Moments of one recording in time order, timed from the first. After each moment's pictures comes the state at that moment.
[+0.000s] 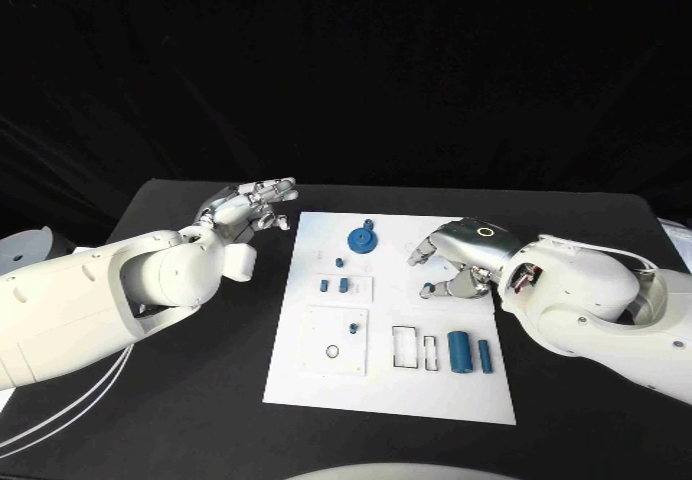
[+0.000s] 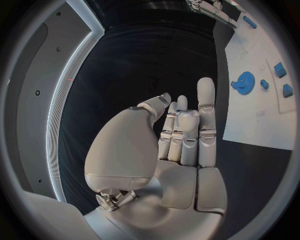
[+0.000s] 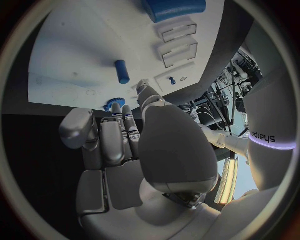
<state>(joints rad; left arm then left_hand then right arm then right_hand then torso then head) 1.21 -0.90 -0.03 1.56 0.22 -0.28 0.36 1.35 -0.13 0.44 0.04 0.12 1.05 0.17 0.10 0.07 1.17 0.09 0.24 0.10 1.30 0.00 1.16 0.72 0.17 1.31 0.10 0.56 0.79 1.13 -1.03 0.05 1.88 -1.82 -0.16 -0.28 1.44 -0.18 0.12 0.19 0.10 1.02 0.09 0.06 0.07 1.00 0.09 0.08 0.06 1.47 -0.01 1.27 1.21 0.10 1.38 0.10 1.17 0.99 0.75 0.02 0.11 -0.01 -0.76</state>
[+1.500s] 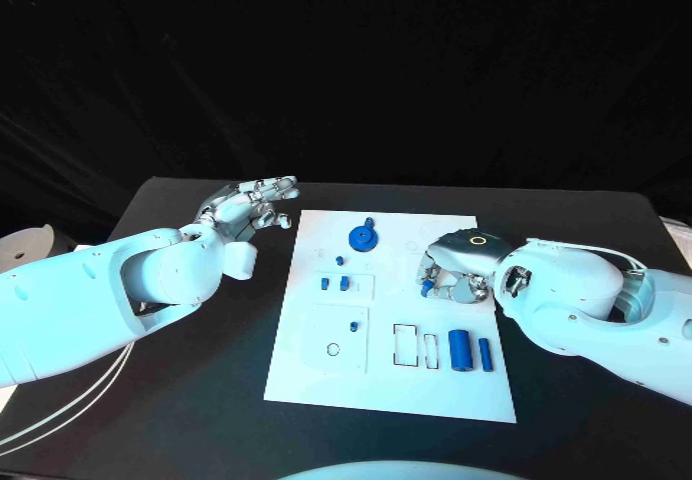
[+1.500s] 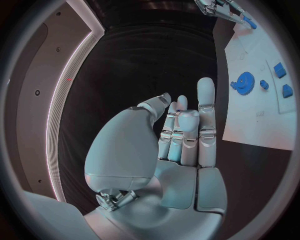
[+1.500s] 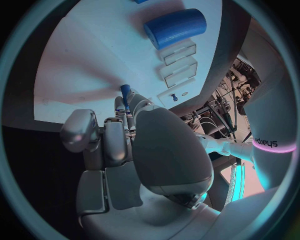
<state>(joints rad) 1.21 -0.90 -0.03 1.56 0.22 -0.27 0.36 1.35 -0.13 0.44 0.04 0.12 1.05 0.17 0.10 0.07 1.17 0.09 0.24 0.10 1.30 0.00 1.16 0.72 0.17 1.31 0.10 0.56 0.79 1.11 -1.00 0.05 1.84 -1.82 -0.03 -0.29 1.54 -0.10 0.29 0.21 0.06 1.15 0.10 0.07 0.07 1.19 0.05 0.10 0.06 1.47 -0.04 1.27 1.21 0.10 1.40 0.07 1.17 1.00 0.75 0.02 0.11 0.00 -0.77</state>
